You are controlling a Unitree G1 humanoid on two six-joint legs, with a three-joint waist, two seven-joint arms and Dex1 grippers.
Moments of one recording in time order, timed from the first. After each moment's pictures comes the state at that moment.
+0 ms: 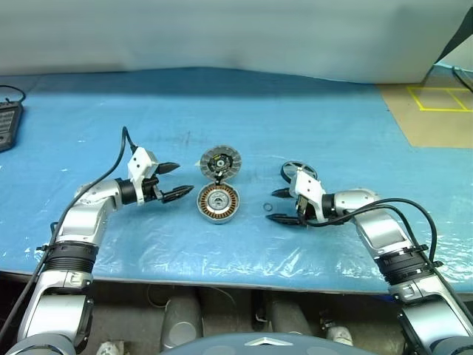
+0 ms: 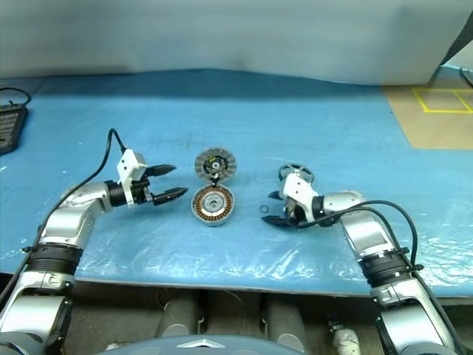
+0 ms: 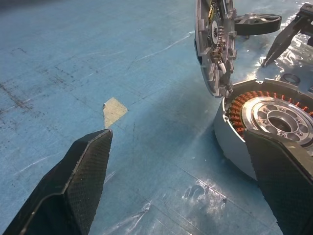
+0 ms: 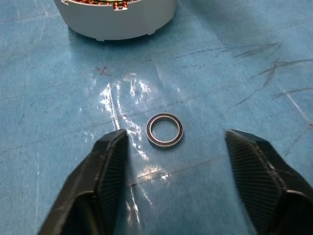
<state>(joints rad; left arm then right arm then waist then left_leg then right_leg) -0.42 0.56 0.03 0.32 -0.31 0.16 -1.09 -0.37 -0.59 0.21 0.14 0.08 0.23 1.11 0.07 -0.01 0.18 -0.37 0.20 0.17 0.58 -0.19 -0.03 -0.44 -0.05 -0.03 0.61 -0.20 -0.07</state>
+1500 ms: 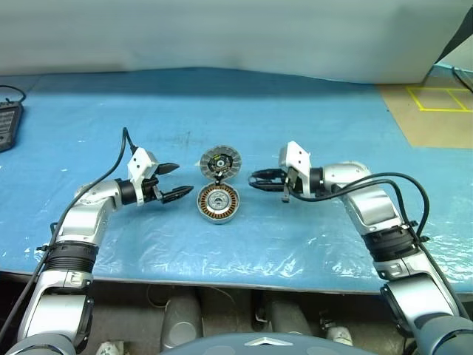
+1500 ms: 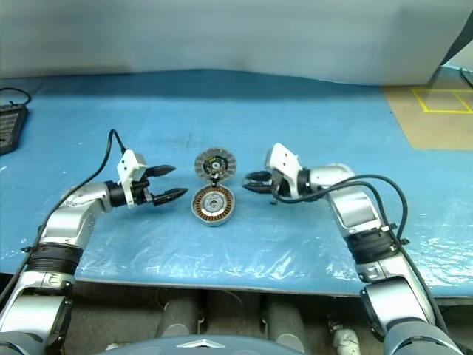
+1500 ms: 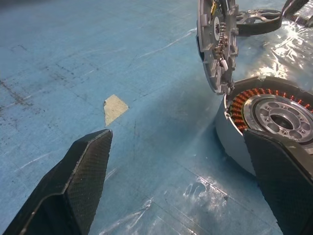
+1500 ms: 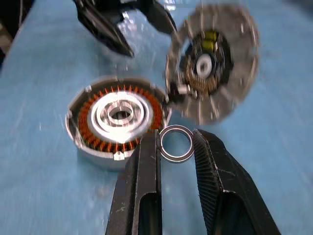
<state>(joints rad) -0.42 0.56 0.03 0.33 -0.31 0.16 -1.09 -0.58 -0.49 0.22 0.04 0.20 0.35 1.12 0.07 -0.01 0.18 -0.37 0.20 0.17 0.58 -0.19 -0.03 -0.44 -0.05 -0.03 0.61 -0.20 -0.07</state>
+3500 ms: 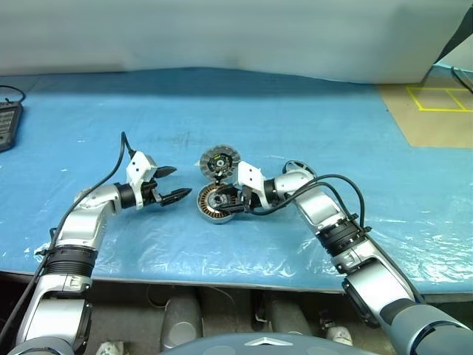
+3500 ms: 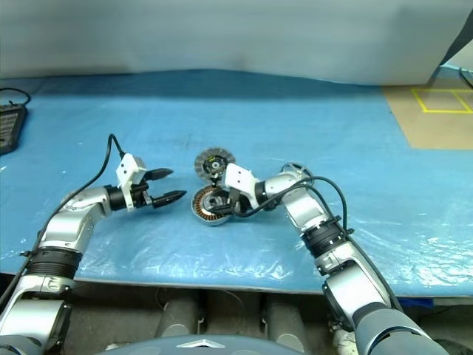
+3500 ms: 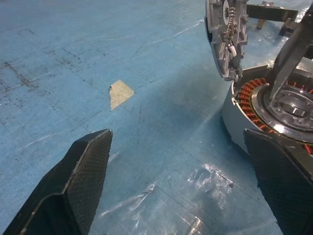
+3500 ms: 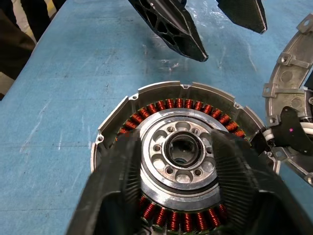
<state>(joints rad) -0.40 0.56 0.03 0.33 -0.31 0.16 -1.06 -0.65 -0.29 0.40 0.31 0.04 0.19 1.13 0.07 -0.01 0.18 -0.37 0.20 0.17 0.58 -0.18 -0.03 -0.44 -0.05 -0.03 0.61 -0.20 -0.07</state>
